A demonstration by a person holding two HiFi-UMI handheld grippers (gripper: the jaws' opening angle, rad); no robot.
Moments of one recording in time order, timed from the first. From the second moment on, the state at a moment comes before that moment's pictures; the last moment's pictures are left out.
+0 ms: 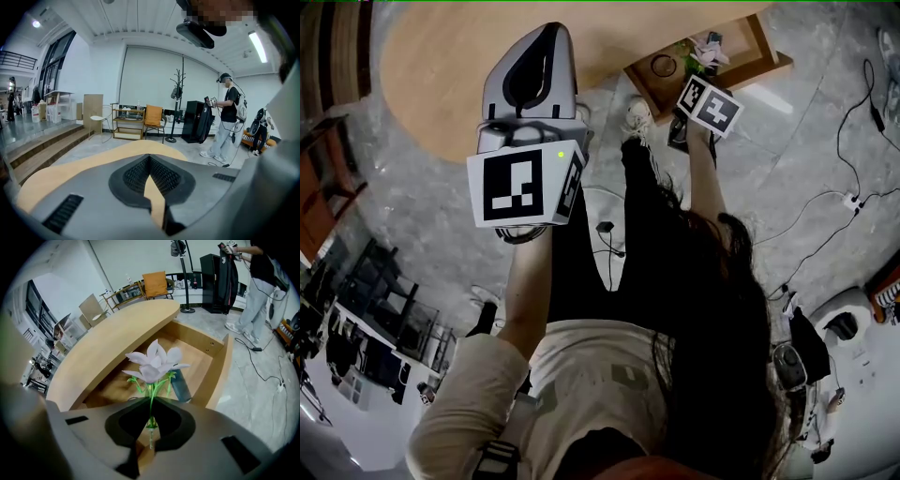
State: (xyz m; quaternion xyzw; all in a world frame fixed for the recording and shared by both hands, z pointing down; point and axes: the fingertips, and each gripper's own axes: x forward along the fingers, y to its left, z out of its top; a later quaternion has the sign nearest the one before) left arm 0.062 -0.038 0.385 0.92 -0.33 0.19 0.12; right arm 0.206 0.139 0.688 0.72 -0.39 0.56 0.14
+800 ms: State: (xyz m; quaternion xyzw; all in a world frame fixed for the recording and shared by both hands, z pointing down) left arm 0.049 -0.033 0.357 0.91 -0.35 0.16 0.13; right arm 0.207 0.134 0.640 0.74 -0.39 0.52 0.17
